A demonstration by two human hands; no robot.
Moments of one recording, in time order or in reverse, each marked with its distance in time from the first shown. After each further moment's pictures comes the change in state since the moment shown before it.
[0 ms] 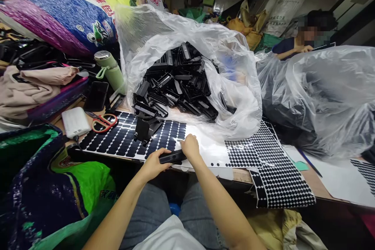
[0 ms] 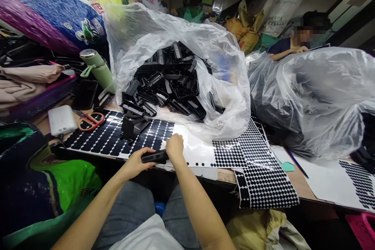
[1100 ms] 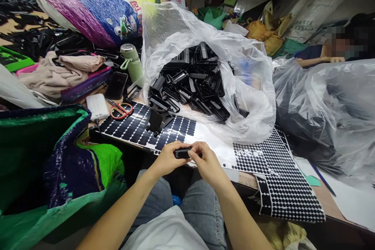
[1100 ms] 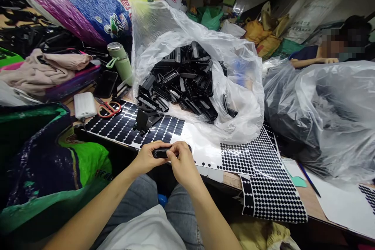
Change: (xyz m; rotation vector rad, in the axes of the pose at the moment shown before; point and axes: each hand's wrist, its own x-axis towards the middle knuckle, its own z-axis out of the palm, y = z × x) left_hand -0.030 0.046 0.010 -0.122 0.125 0.346; right_hand -0.093 -0.022 -0.069 0.439 -0.283 -0.295
